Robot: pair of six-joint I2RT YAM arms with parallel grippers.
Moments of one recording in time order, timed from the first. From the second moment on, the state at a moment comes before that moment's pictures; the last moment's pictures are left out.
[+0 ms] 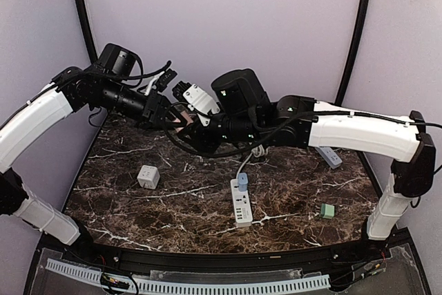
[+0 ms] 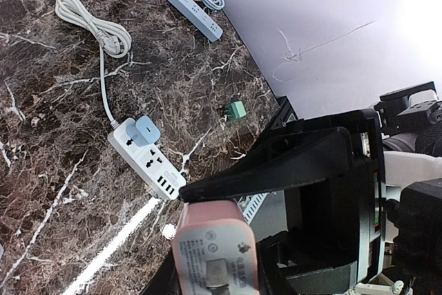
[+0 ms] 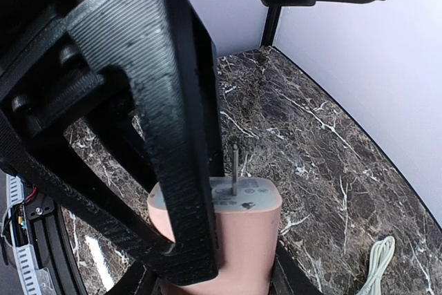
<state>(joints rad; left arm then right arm) -0.64 1.37 1.53 -0.91 0.64 -0.44 1.21 1.73 1.67 -0.39 0.15 0.00</state>
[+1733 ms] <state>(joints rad) -0.39 1.22 1.22 -0.07 0.83 -1.02 0.92 1.49 1.41 -0.02 -0.34 0.90</state>
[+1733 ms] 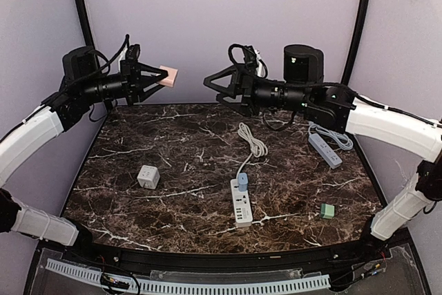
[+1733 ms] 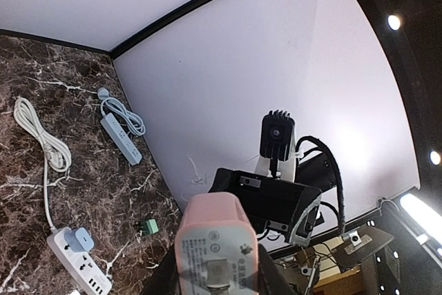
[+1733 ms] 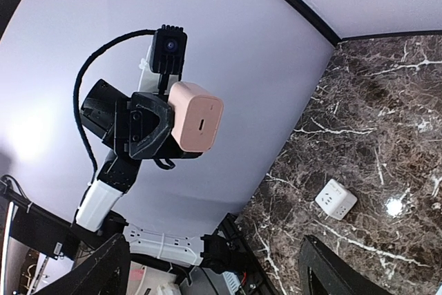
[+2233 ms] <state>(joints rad) -0.39 1.23 1.10 0.20 0.85 -1.23 0.97 1.57 1.44 0.05 -0.40 1.01</state>
